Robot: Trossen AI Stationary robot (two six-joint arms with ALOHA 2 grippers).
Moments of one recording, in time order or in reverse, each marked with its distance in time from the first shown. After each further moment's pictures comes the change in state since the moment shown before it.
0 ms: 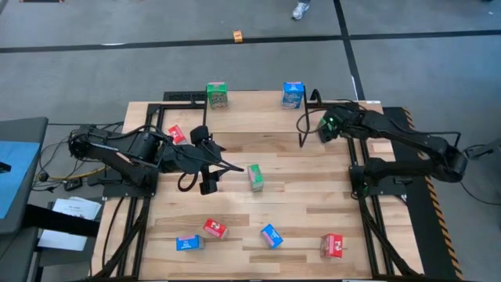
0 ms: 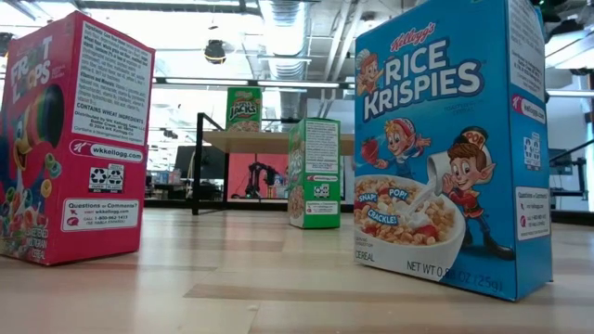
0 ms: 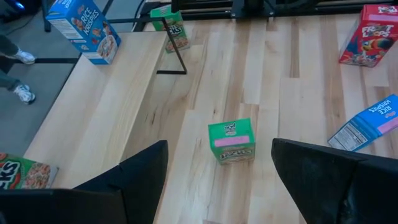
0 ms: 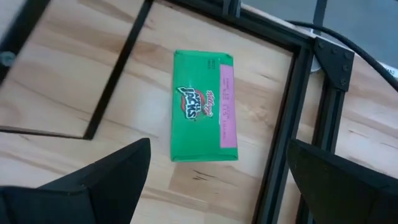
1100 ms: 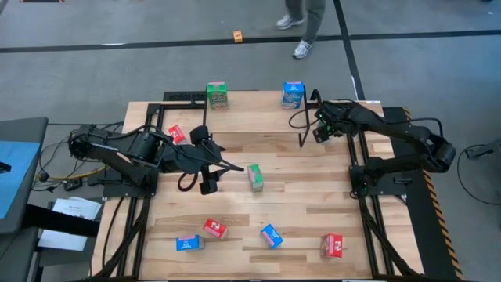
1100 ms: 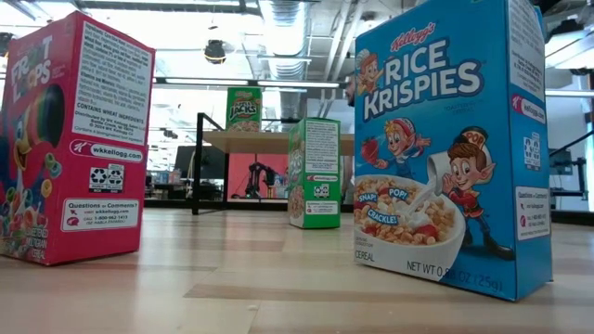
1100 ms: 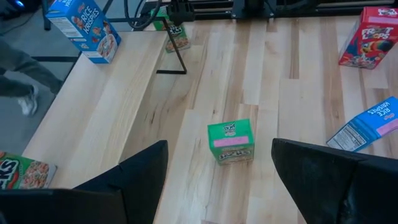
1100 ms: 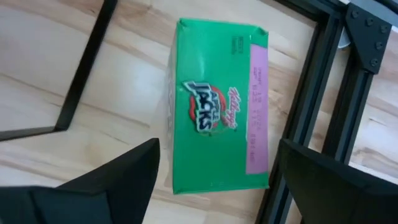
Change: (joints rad) left arm 0.000 0.000 0.000 0.001 0.000 -0.011; right arm -0.078 0.190 0.000 0.054 -0.075 -0.049
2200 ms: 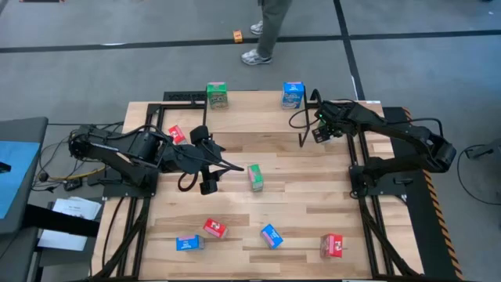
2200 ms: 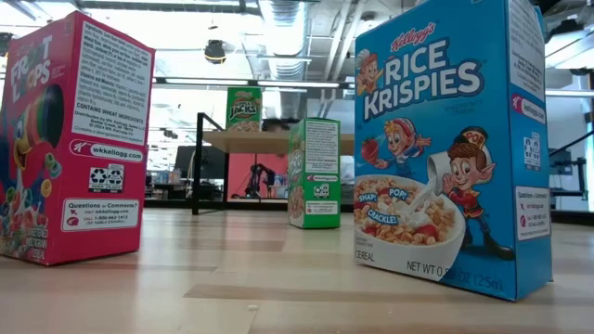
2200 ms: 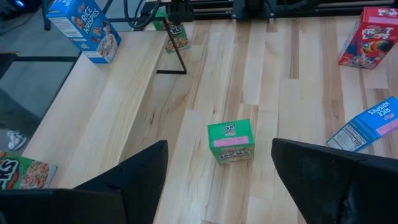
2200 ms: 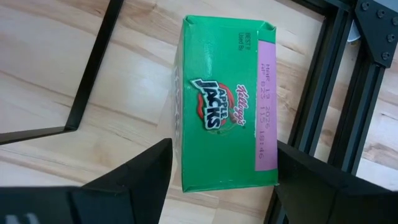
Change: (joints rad) left arm 0.000 0.000 0.000 0.000 0.000 0.000; right arm 0.000 -0.001 0.000 0.001 -0.024 0.026
